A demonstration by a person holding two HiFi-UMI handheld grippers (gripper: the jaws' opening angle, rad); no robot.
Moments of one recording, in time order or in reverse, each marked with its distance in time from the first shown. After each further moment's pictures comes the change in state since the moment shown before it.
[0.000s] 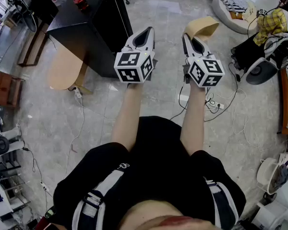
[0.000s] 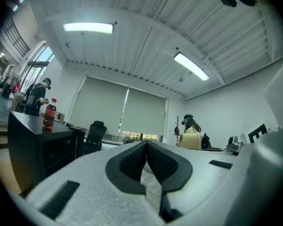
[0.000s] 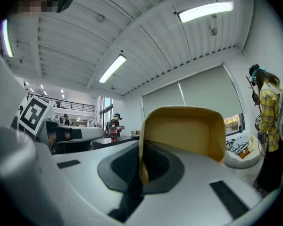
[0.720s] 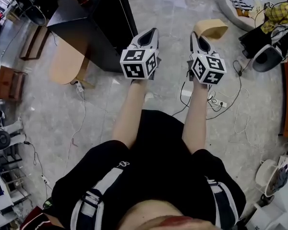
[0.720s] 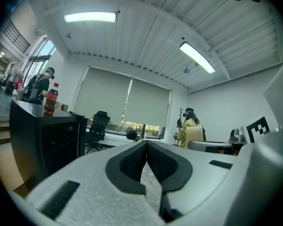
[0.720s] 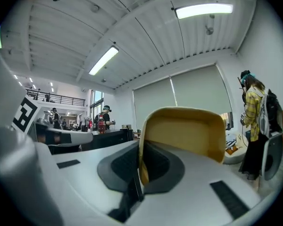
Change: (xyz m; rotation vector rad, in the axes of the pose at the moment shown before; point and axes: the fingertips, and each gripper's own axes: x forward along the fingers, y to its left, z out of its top) left arm 0.023 0.007 -0.053 -0.042 0.106 0.029; right arm 0.007 -0.045 -0.031 -0.018 0.073 -0.130
